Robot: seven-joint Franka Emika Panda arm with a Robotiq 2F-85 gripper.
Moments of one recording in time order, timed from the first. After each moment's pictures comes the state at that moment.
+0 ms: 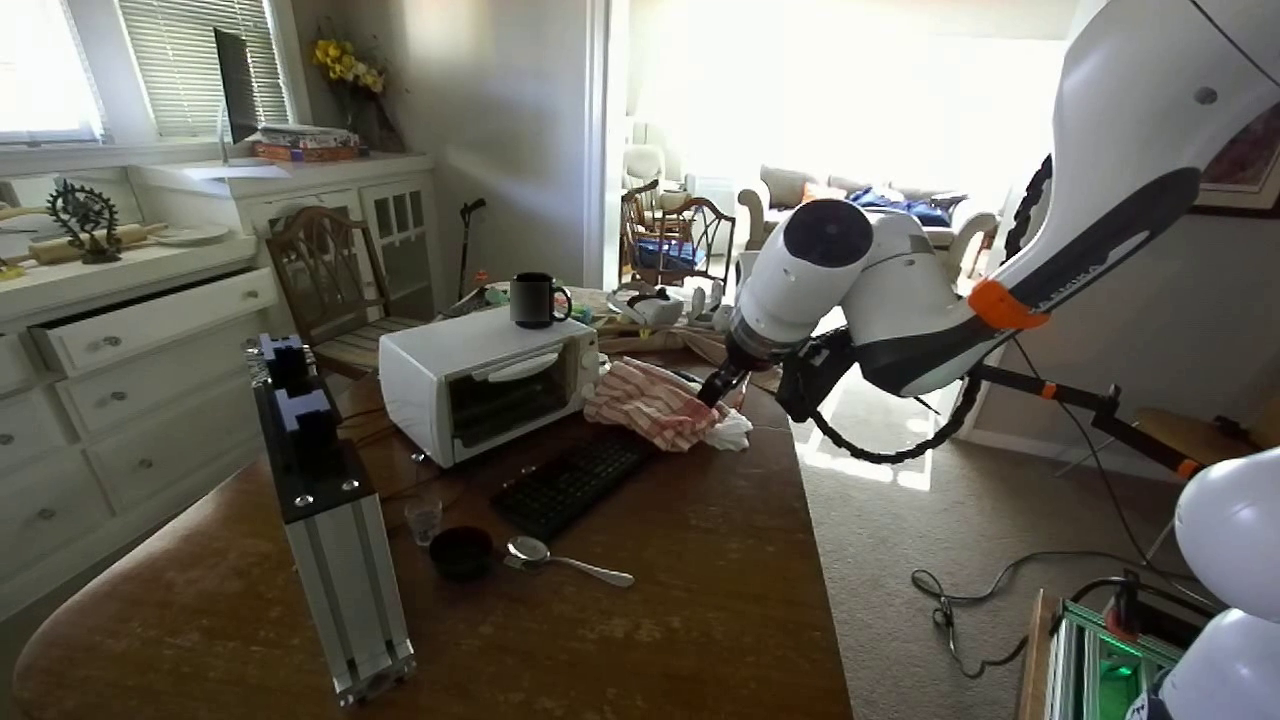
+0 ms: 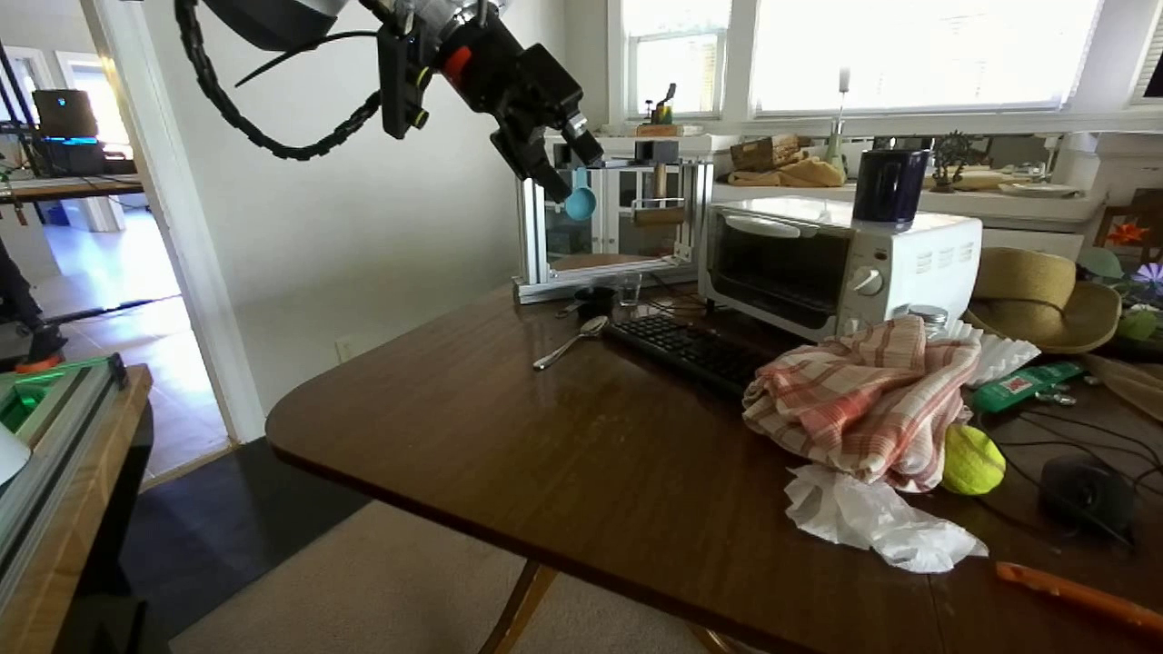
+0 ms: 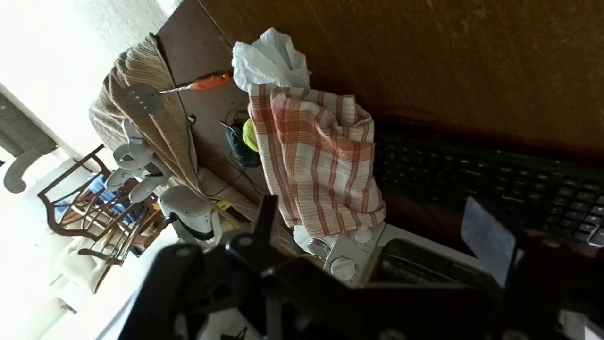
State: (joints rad) arm -0.98 -0.14 0.82 -2.51 -1.22 2.78 0.97
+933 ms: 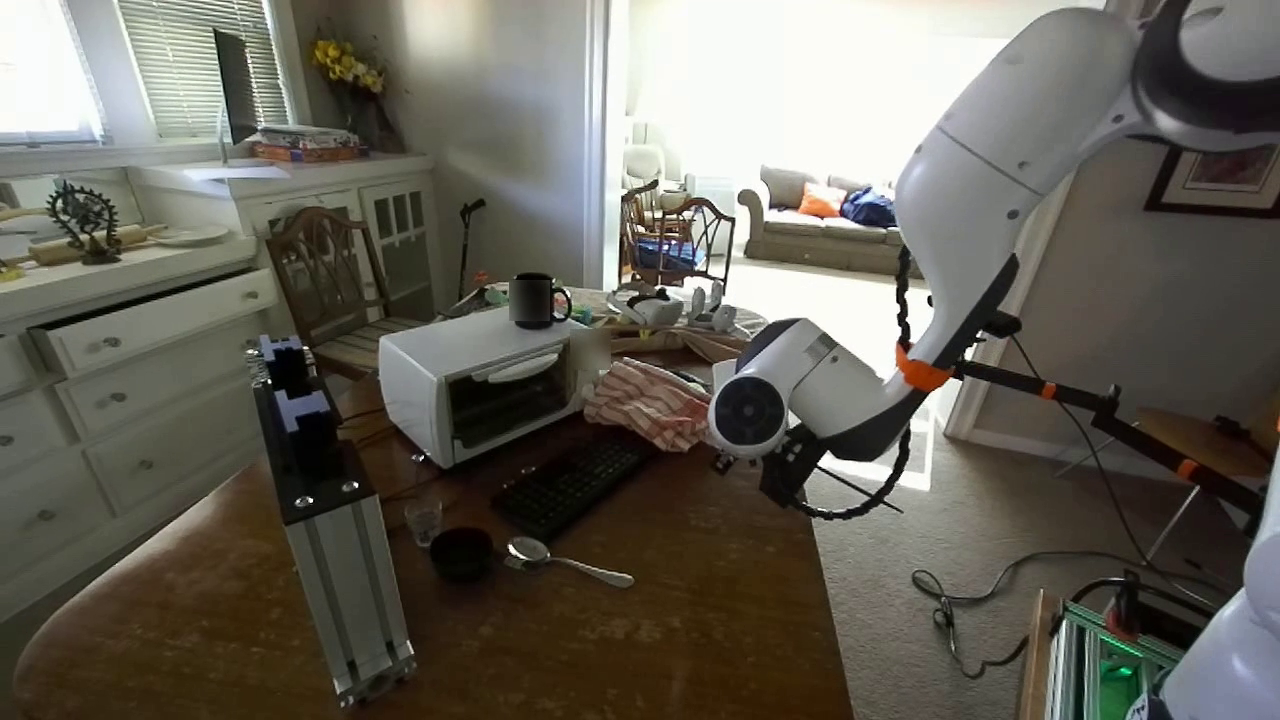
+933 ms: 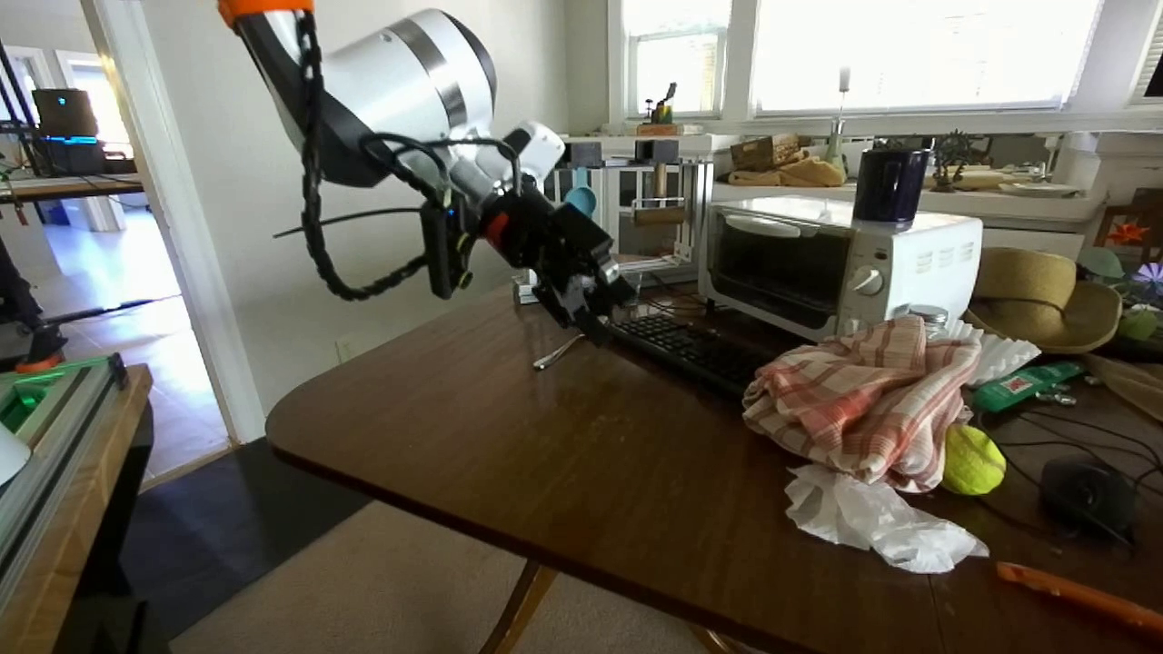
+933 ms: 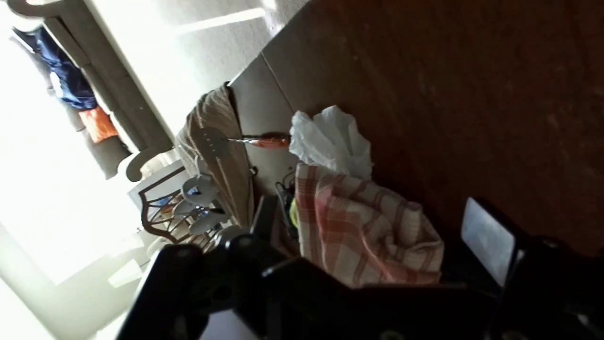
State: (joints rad) arm -0.46 0.36 0.35 -2.34 -1.78 2.27 1.43
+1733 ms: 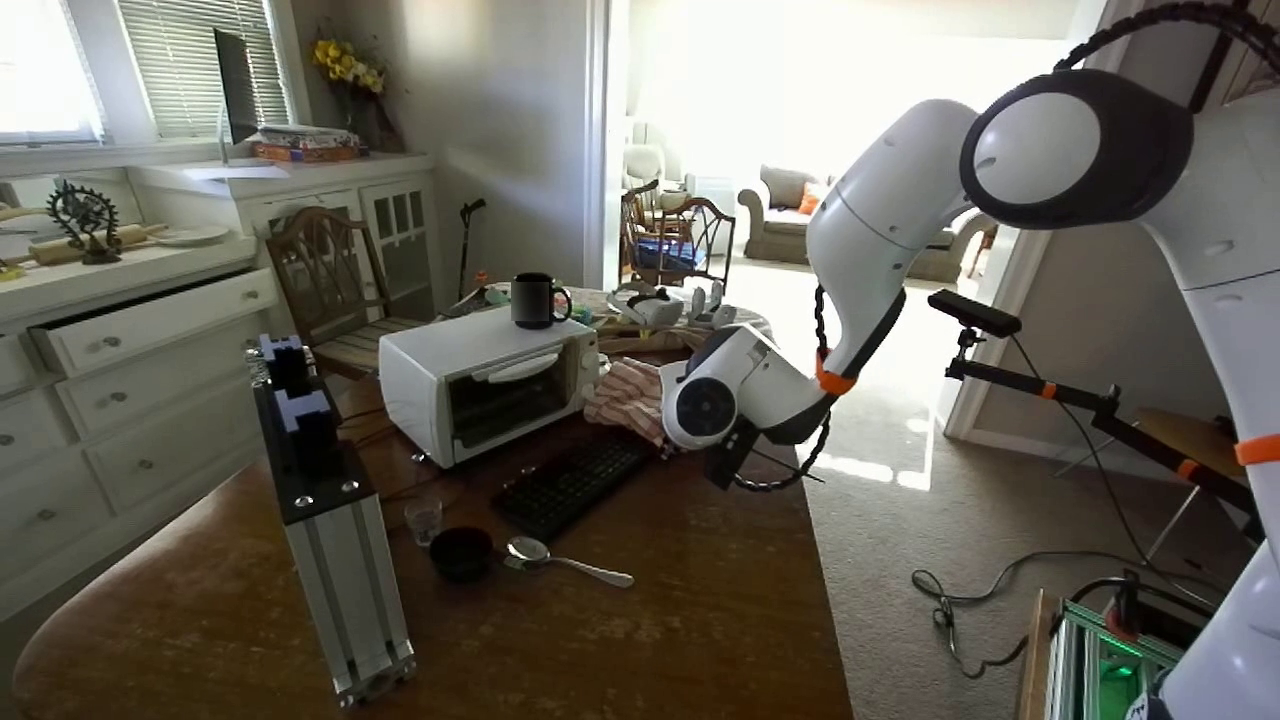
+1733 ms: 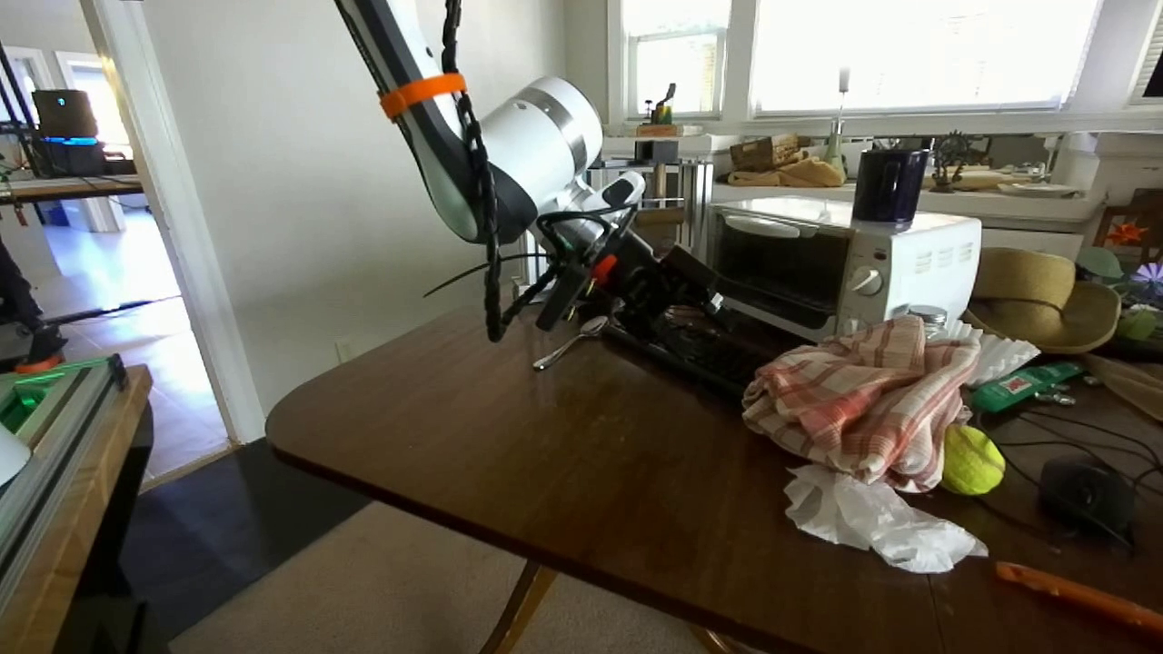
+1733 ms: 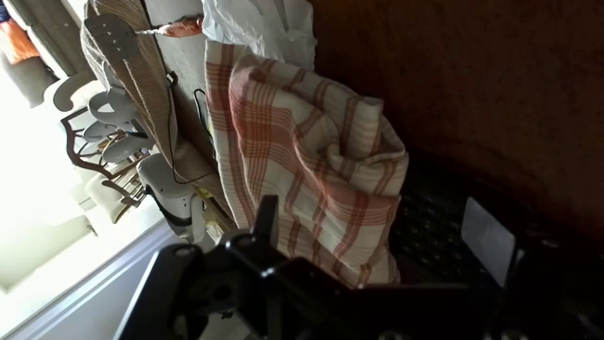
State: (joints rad) arm -0.26 0.65 0.10 -1.95 -1.96 2.50 1.43
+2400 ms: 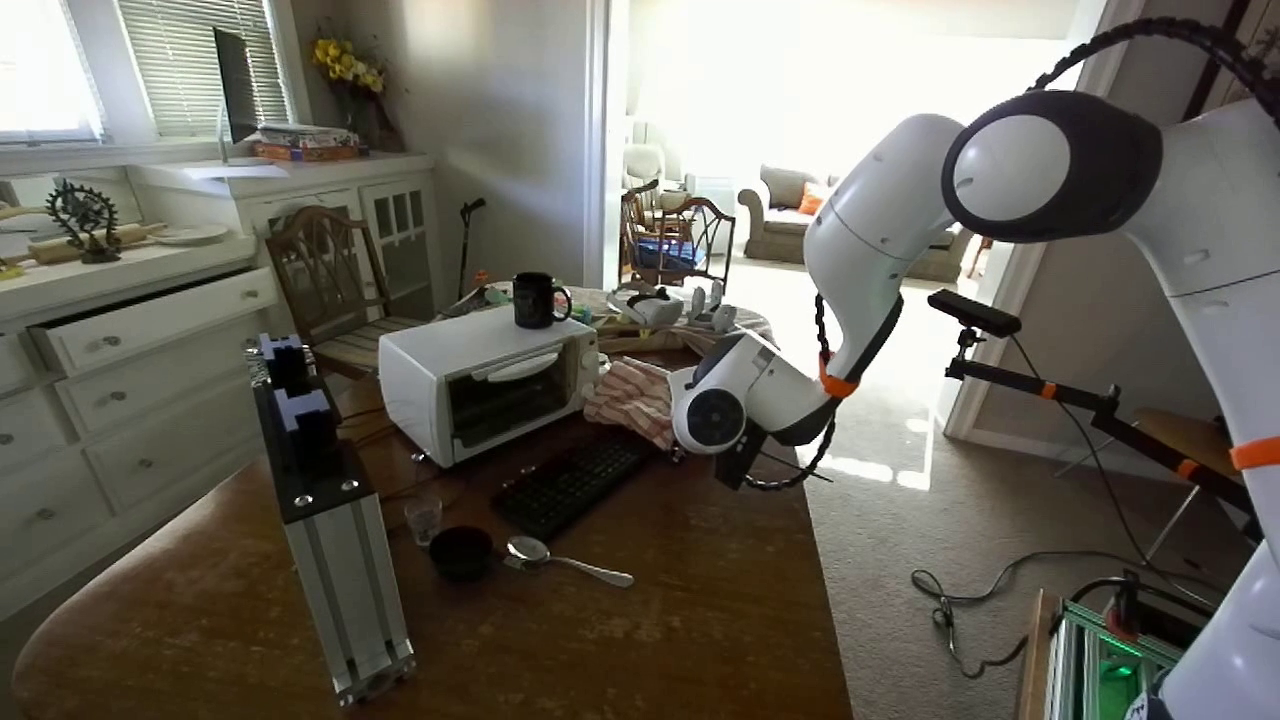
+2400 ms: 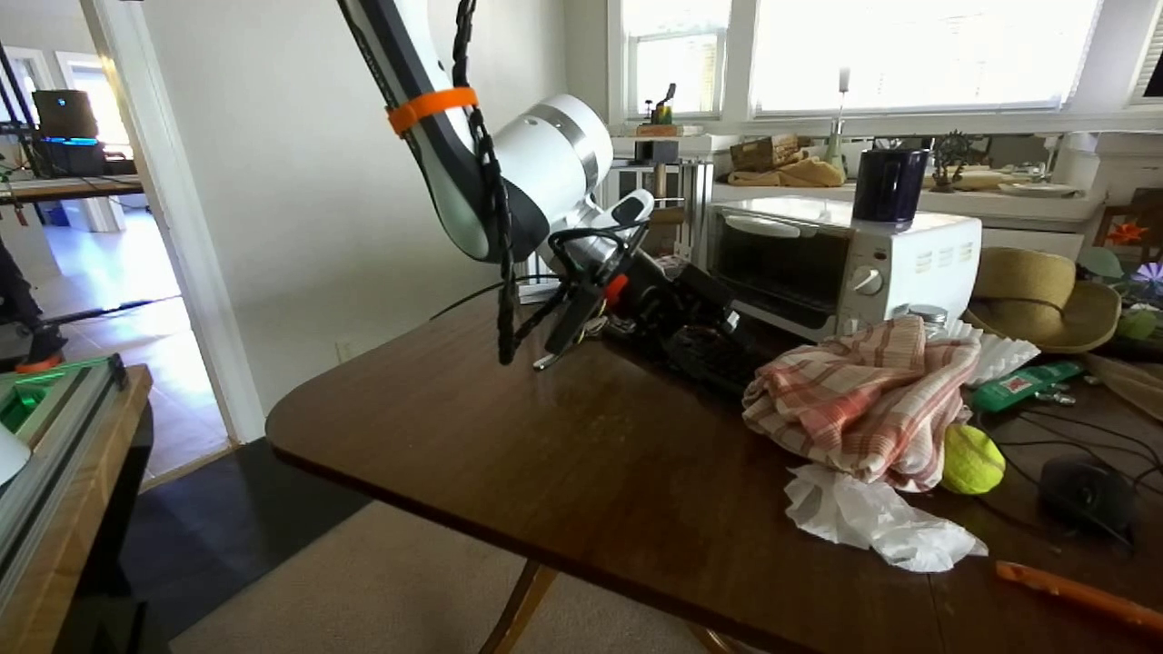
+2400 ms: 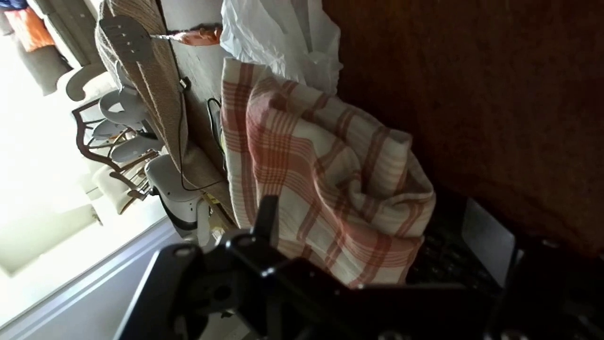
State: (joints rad) arm -0.25 0.69 0.05 -1.93 -2.02 2.50 1.45
